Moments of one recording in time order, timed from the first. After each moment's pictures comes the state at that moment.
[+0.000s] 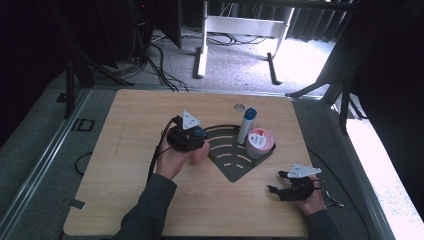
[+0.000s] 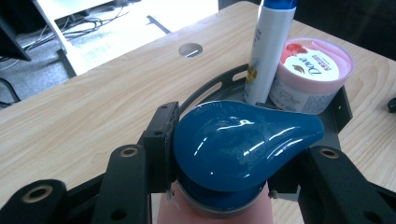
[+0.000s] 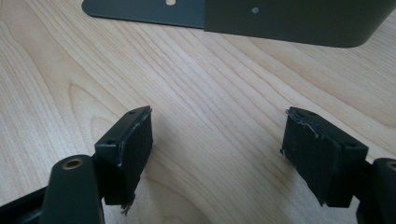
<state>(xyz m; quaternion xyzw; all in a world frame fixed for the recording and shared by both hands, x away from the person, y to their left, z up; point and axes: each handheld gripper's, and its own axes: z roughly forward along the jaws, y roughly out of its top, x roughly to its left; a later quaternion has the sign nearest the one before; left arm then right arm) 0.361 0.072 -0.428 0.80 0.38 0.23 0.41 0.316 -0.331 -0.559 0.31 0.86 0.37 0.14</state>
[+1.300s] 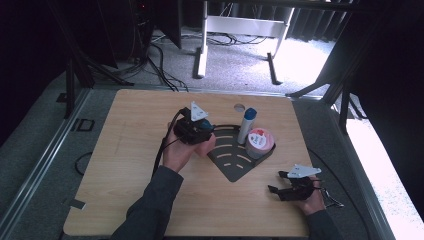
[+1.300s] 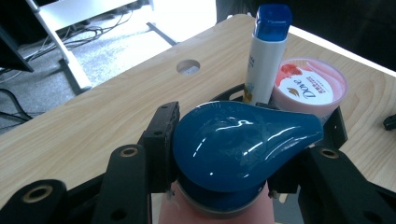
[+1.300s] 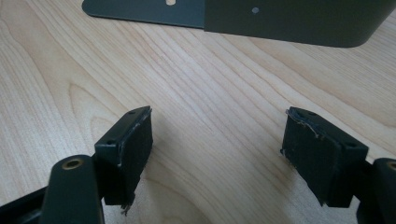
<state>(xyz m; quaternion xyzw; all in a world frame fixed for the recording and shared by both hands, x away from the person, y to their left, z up) 0.373 0.054 -0.406 0.80 0.37 0.24 0.41 0.316 -0.331 -0.559 0.31 0.86 0.38 0.14</state>
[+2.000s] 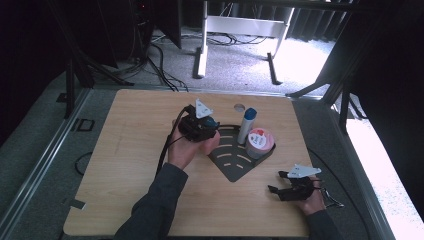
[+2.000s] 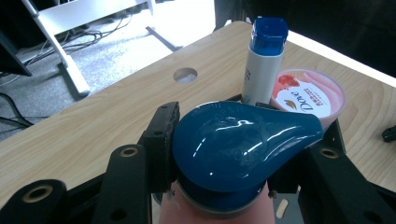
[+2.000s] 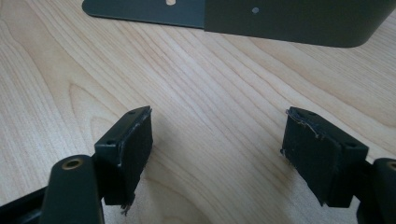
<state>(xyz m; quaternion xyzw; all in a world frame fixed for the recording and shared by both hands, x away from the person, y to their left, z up) 0.380 0.042 -0.403 0.79 0.37 0.24 0.42 0.316 -0.331 -0.559 0.31 0.86 0.38 0.14</state>
